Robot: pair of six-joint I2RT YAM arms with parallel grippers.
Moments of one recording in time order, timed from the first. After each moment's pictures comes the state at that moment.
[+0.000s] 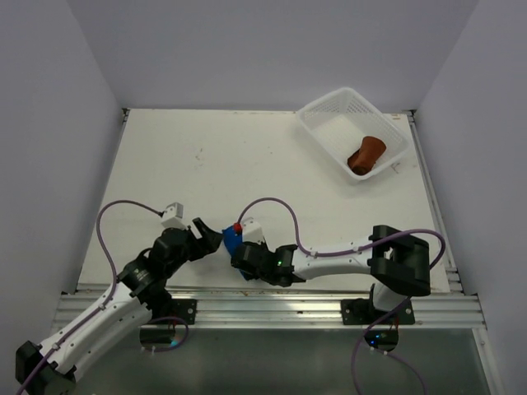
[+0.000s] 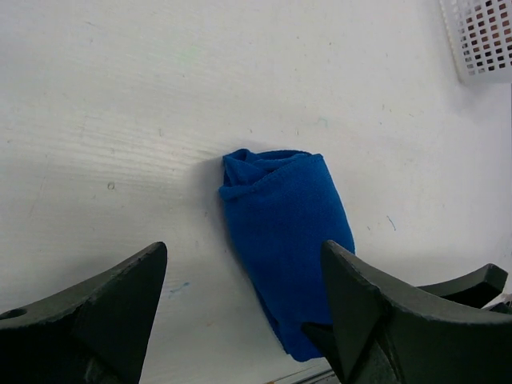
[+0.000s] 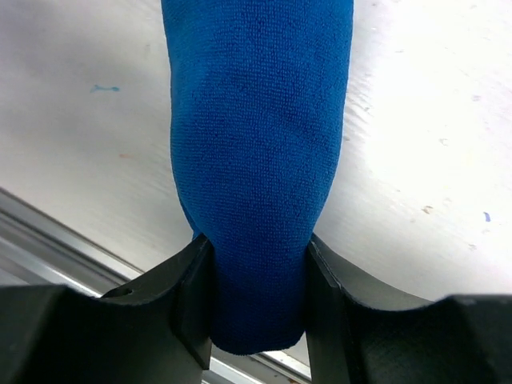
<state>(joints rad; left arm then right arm) -0.65 0.45 0.26 -0.38 -0.21 -0.90 1.35 1.68 0.95 -0.25 0.47 0.75</state>
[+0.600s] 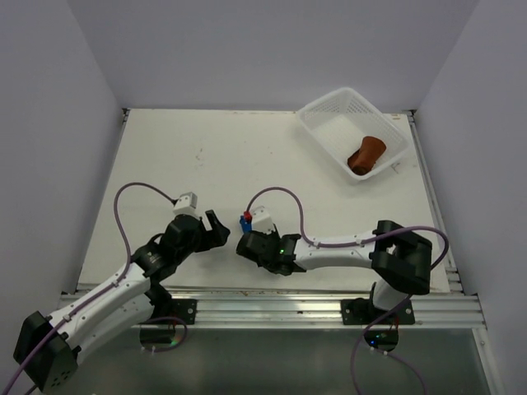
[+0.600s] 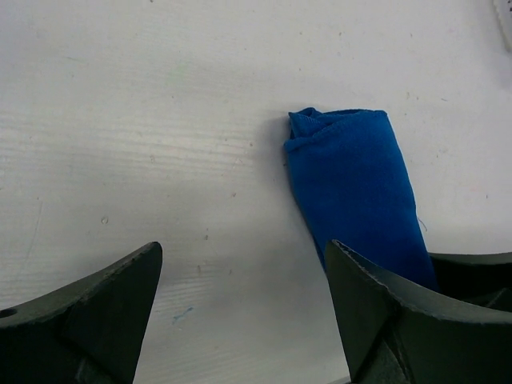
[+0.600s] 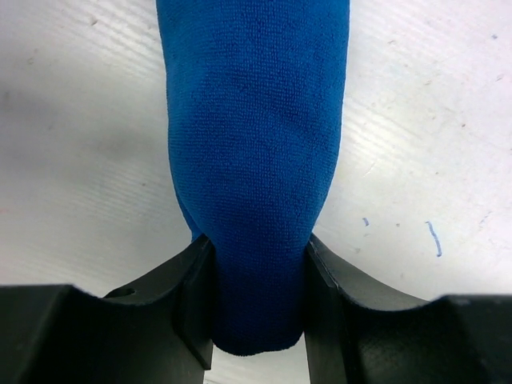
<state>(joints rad) -0.65 0.72 0.36 -0.29 -0.21 -0.78 1.28 1.68 0.97 -0.38 0.59 0.72</state>
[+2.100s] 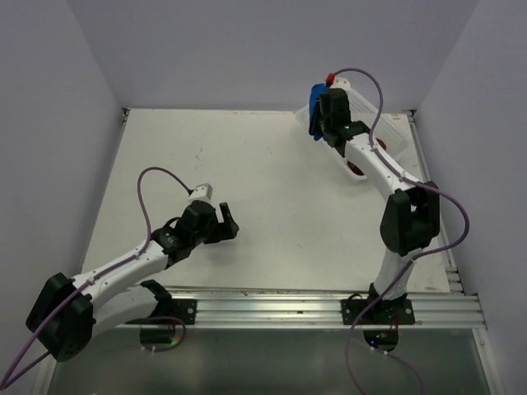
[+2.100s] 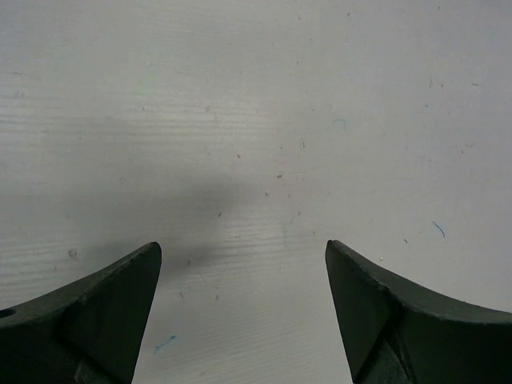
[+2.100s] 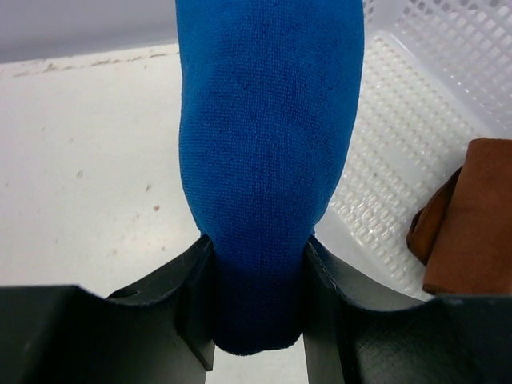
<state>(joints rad) -0.65 0.99 0.47 -0.22 -0.18 -0.74 0.38 1.83 1.64 -0.35 0.35 0.32</state>
